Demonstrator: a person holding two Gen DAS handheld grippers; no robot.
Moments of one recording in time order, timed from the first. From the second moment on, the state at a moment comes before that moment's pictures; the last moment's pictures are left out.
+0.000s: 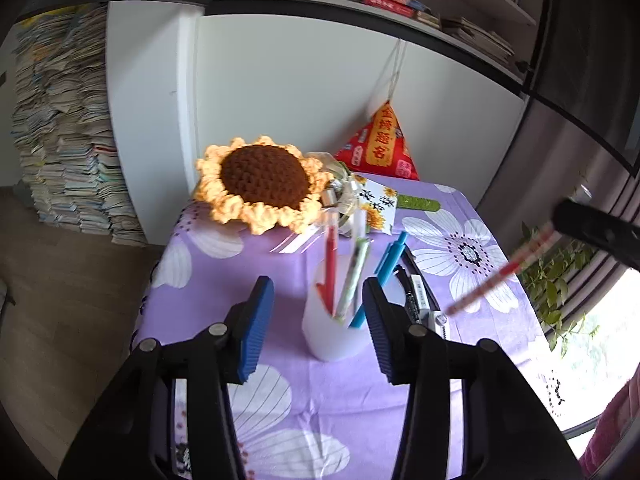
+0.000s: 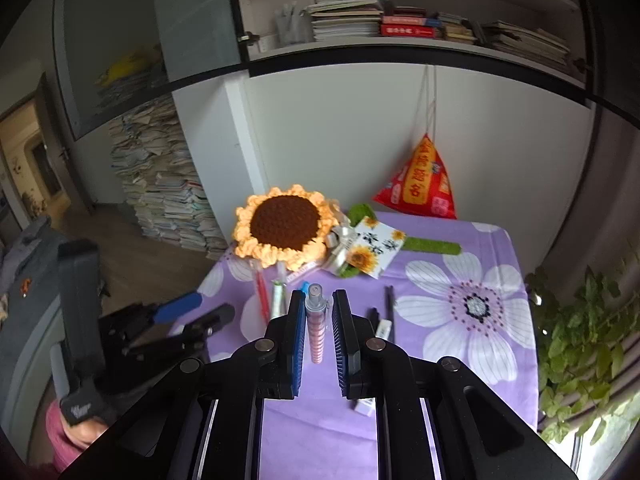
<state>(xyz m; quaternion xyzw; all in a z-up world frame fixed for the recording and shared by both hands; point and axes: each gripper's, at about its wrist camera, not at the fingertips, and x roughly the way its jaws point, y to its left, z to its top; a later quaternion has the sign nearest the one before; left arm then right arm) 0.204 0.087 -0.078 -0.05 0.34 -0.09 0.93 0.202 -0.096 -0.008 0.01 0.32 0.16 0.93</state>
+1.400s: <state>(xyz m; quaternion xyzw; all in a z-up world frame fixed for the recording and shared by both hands) 0.180 0.112 -0.092 -0.05 0.35 -0.06 0.93 0.273 -0.060 -0.087 0.02 0.44 0.16 0.88</state>
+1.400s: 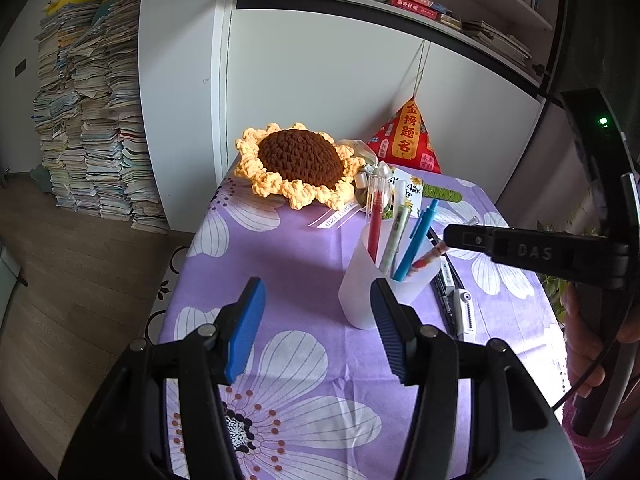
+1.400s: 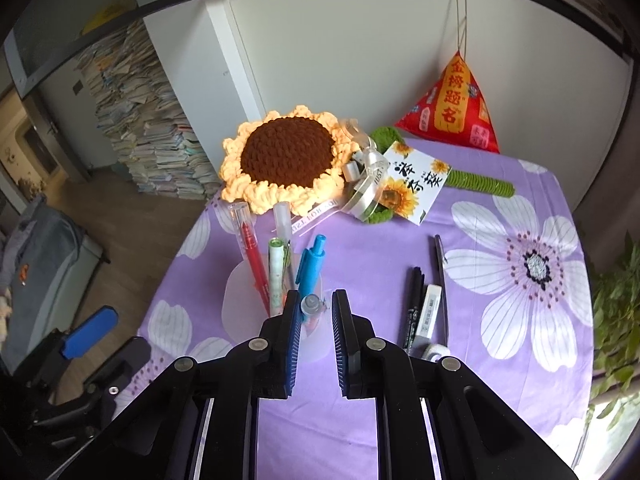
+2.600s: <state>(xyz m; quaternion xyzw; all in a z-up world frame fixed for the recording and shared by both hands) 0.179 -0.013 -0.128 0.03 0.41 -0.16 0.90 0.241 -0.182 -0.133 0.11 0.47 0.13 0.87</state>
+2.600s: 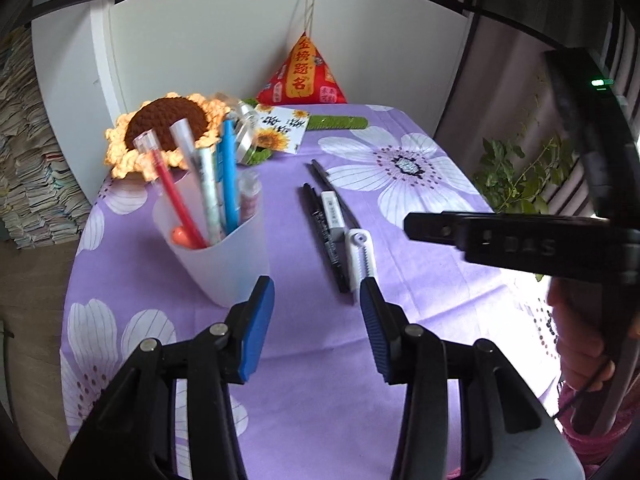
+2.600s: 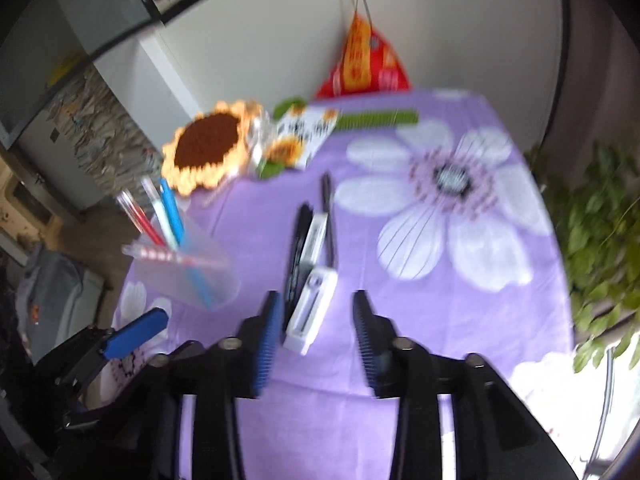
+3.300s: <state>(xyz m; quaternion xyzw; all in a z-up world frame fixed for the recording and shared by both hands) 0.179 0.012 -0.139 0.02 0.42 -0.16 0.90 0.306 -0.151 -0.187 0.13 0.56 0.05 0.82</state>
